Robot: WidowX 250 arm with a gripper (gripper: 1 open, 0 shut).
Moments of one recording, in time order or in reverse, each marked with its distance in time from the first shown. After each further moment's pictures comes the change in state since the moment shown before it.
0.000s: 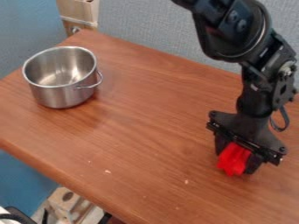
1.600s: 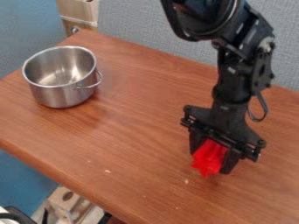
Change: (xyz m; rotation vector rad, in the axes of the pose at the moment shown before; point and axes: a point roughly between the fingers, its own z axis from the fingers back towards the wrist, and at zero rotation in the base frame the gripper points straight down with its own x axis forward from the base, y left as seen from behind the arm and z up) arm -0.016 0.021 0.033 -0.026 0.050 0.048
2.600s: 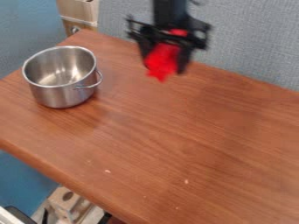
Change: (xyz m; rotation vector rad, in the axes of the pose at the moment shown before) arm 0.021 0.120 0.088 -0.040 -0.113 0.306
